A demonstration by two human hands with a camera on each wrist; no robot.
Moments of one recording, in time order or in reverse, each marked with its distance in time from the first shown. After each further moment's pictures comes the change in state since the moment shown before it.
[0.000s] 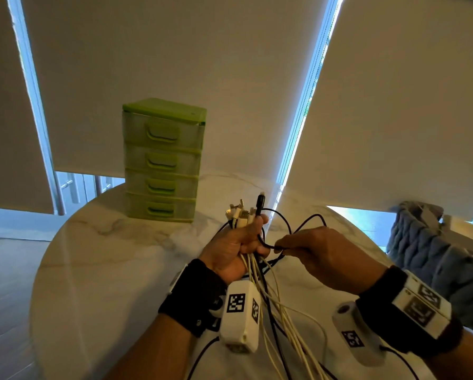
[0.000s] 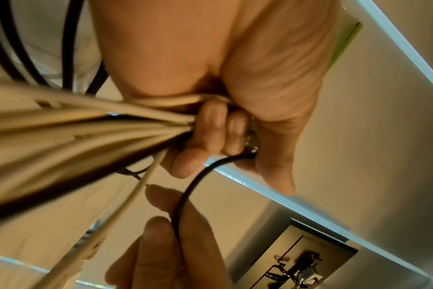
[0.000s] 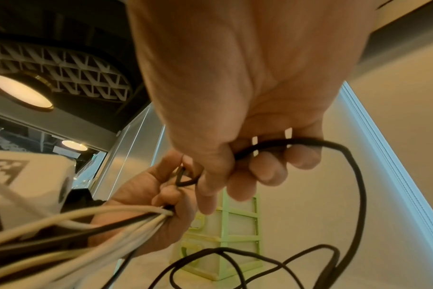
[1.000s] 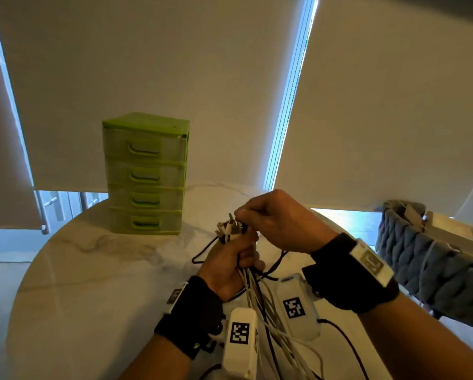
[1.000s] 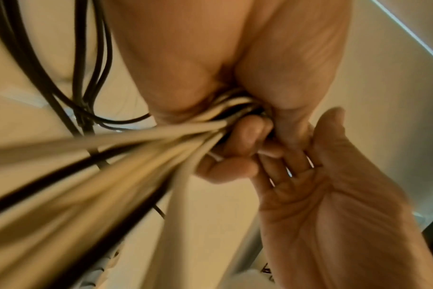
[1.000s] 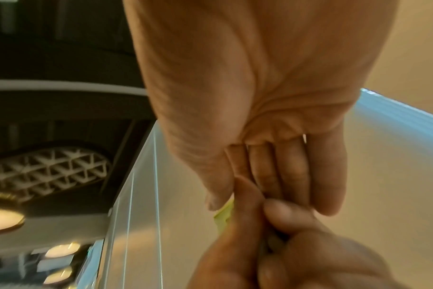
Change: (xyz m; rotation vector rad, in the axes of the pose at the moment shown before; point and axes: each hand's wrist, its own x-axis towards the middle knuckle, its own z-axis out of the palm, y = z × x) left_hand -0.009 -0.012 0.029 0.025 0.115 0.061; right_hand 0.050 -0.040 -0.032 0.378 0.123 0.137
